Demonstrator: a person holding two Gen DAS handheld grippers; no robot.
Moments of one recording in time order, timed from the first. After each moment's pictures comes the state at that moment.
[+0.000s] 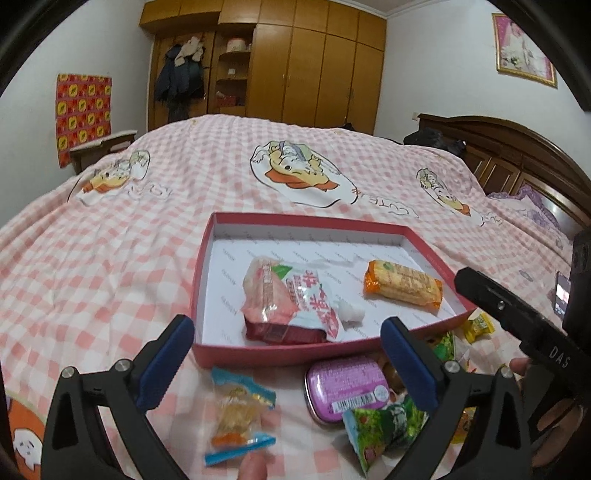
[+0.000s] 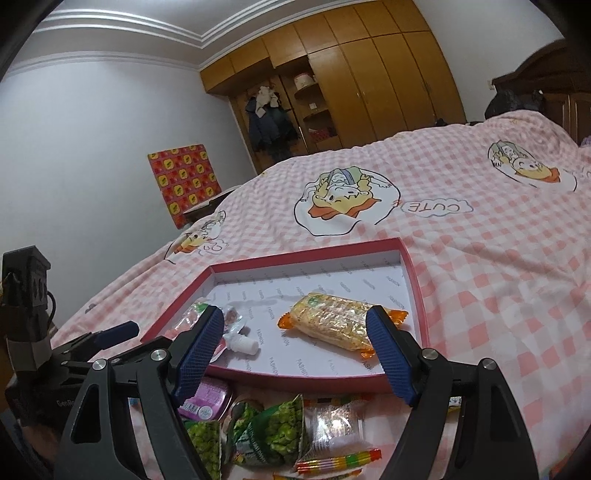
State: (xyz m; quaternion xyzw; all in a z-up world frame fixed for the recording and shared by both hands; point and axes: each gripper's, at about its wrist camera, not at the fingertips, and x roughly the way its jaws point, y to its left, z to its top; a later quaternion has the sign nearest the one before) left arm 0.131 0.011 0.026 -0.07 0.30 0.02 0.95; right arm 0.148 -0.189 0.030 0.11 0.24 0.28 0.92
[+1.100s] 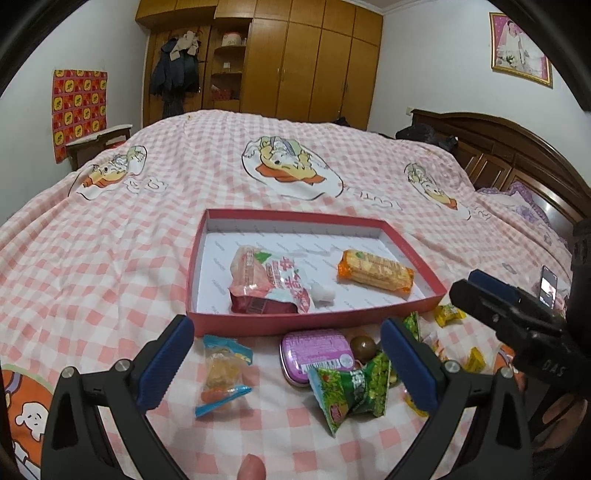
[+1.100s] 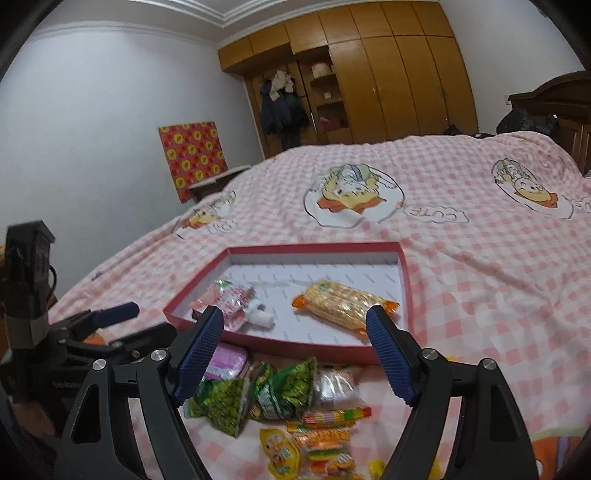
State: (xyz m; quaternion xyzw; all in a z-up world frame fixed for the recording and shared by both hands) left arm 0.101 -0.006 0.041 -0.06 0.32 0.01 0.95; right arm 0.115 -0.196 0.054 0.04 0.26 0.28 0.92
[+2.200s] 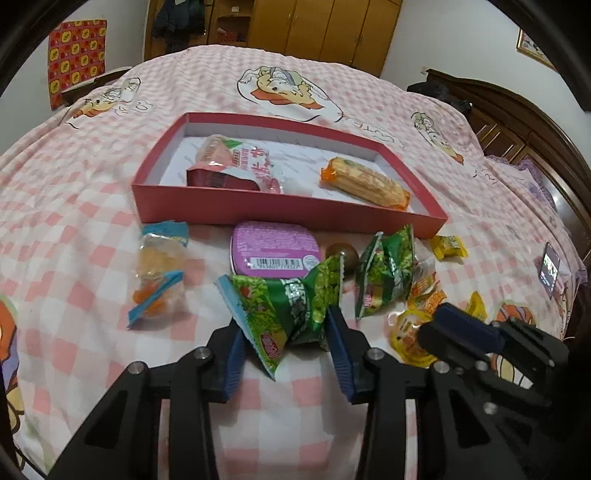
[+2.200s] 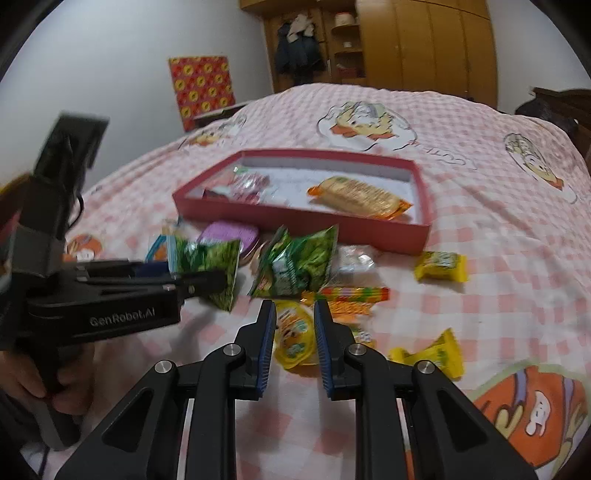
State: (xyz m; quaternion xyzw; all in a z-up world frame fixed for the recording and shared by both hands) left arm 0.094 -0.040 -0.012 -0.10 0.42 0.01 0.90; right arm 0.068 -0.183 0.006 -0.05 0.35 0.30 0.89
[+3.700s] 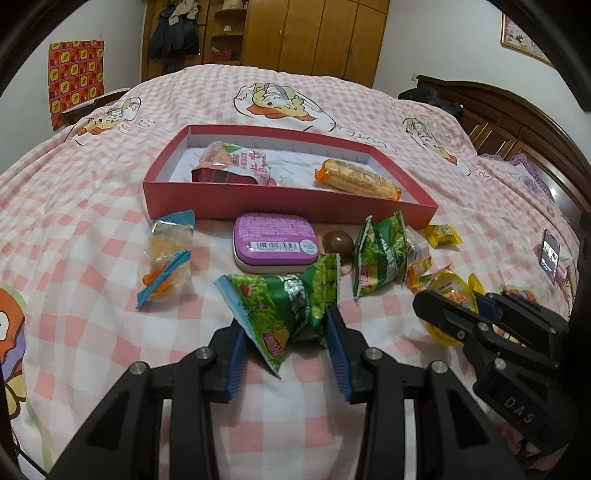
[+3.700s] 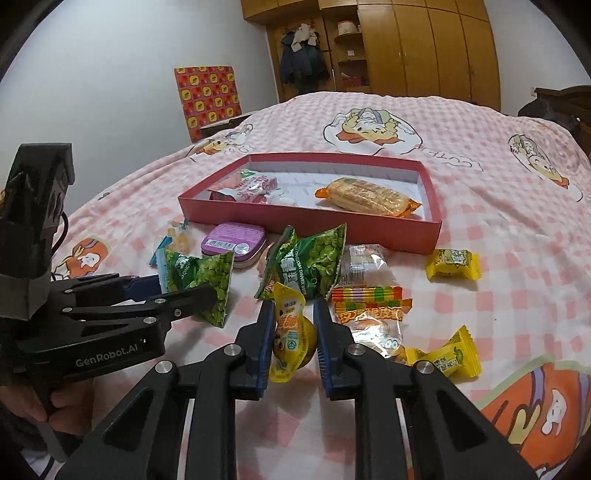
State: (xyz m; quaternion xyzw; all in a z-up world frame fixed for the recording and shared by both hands) left arm 0.070 -0.049 -0.015 -0.07 0.39 0.01 0.92; right arm 0.066 -0.184 -0.002 -0.03 0.33 0.31 0.89
